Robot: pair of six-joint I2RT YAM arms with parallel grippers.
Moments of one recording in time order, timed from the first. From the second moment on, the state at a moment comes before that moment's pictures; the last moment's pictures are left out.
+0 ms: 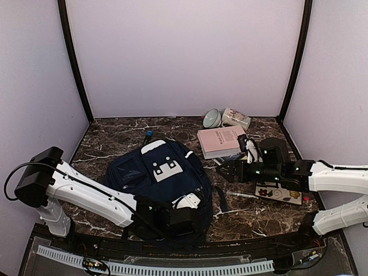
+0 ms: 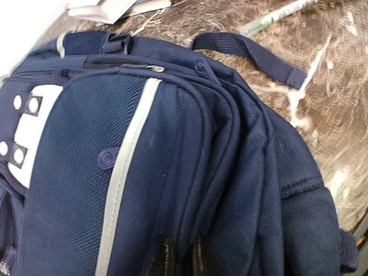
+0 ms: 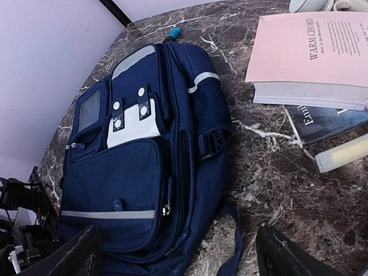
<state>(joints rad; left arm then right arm) -1.48 1.80 1.08 -0.38 -0.68 -0.49 0.82 1.10 0.59 0.00 -0.07 0.56</state>
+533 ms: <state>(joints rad) -1.48 1.39 0.79 -0.40 -0.82 -0.57 0.84 1.31 0.59 0.14 -0.20 0.58</state>
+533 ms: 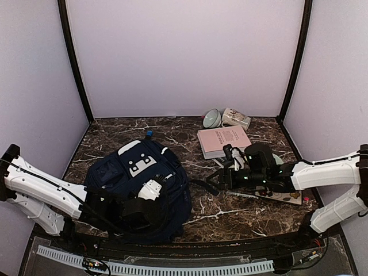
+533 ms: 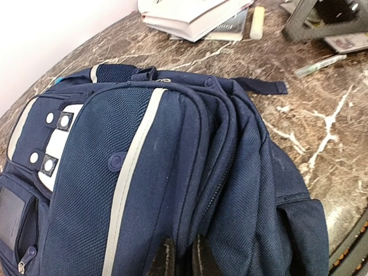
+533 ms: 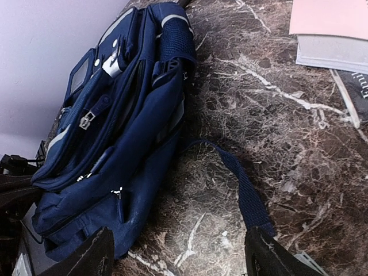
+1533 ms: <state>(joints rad) -1.46 1.23 0.73 -0.31 -0.77 -0.50 1.08 1.45 0.51 0.50 -0.17 0.20</state>
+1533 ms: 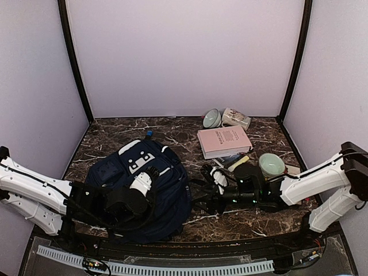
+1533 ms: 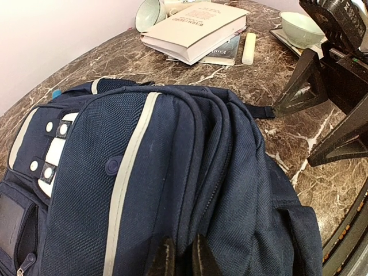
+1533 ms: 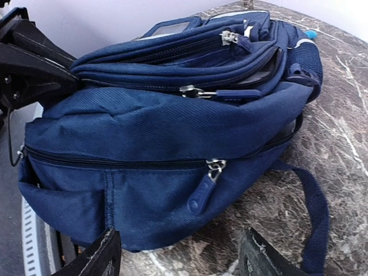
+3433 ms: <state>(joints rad) -1.30 1.21 1.03 -0.47 -0.36 -0.87 0.96 1.48 0.47 0.80 -0.22 0.18</state>
